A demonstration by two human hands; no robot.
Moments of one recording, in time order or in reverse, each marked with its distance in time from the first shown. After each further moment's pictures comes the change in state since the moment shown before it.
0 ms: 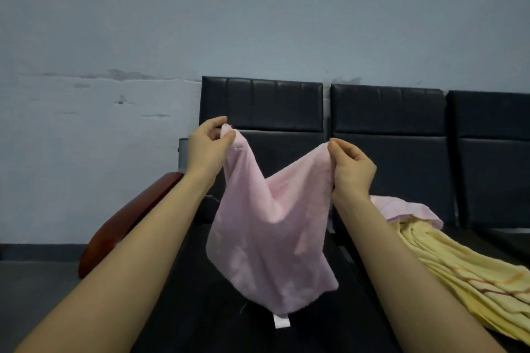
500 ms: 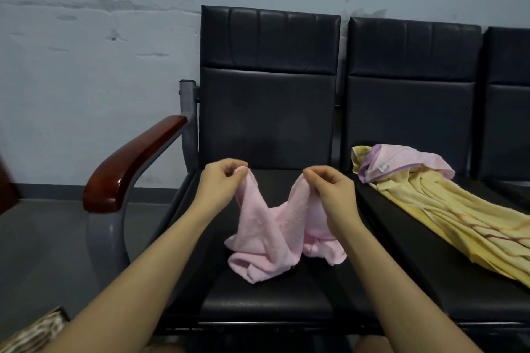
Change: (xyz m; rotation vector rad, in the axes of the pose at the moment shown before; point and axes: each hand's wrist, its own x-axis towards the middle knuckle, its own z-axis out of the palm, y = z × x) left_hand -0.102 -0.113 -0.011 0.270 -0.294 -0.216; right_hand -0.065 0.108 -0.059 -0.318 -0.347 0.128
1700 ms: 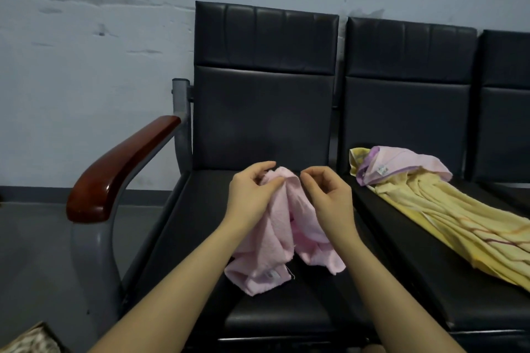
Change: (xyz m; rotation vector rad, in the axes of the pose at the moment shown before) left_hand -0.011 0.017 0.045 -0.279 -0.017 0.029; right_hand 0.001 0.007 0.009 -0.158 -0.020 -0.287
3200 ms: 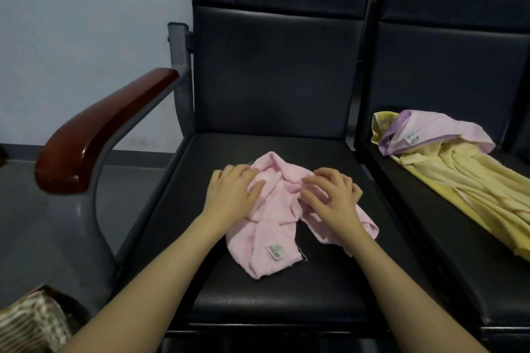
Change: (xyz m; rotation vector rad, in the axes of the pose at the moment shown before) left_hand 0.020 -0.112 -0.029 1.150 -0.220 0.171; right_hand -0.008 0.125 0.007 -0.642 -0.276 -0.007
